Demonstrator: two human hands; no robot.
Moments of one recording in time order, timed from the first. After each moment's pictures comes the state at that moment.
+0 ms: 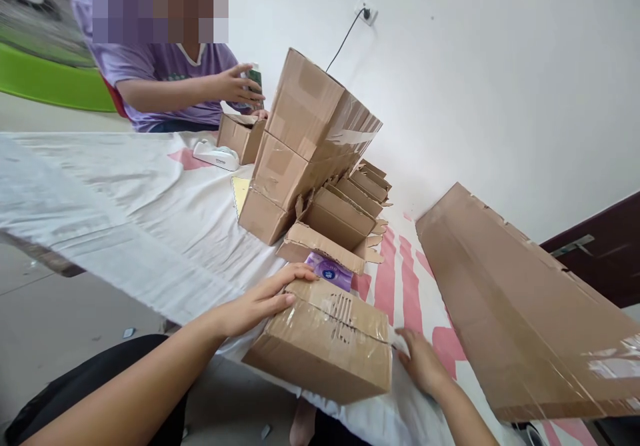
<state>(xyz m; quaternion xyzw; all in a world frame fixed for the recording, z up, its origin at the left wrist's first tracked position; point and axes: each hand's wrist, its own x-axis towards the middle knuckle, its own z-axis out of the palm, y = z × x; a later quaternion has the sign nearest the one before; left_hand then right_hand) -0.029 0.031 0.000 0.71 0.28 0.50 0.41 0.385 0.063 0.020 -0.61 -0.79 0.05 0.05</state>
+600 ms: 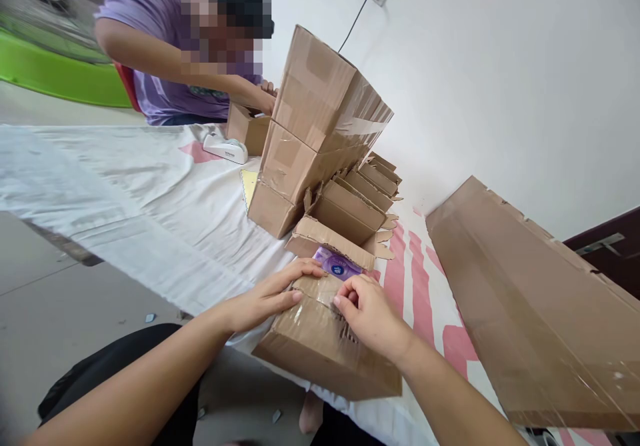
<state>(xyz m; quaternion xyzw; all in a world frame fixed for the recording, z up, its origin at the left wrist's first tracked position) -0.030 0.029 -0.002 0.71 0.29 0.49 0.41 0.181 0.051 0.096 -0.50 -0.84 0.19 0.08</state>
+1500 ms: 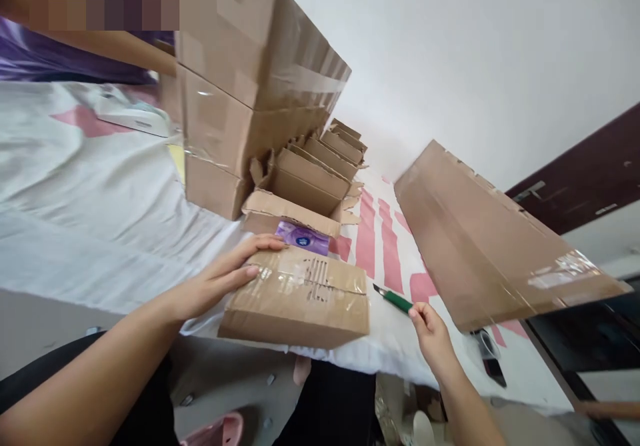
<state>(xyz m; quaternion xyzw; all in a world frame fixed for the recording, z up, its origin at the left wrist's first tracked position) -0.030 0.033 -0.009 0.72 0.30 0.49 0.40 0.403 -0.012 0.041 -0.70 -0.65 0.11 0.27</state>
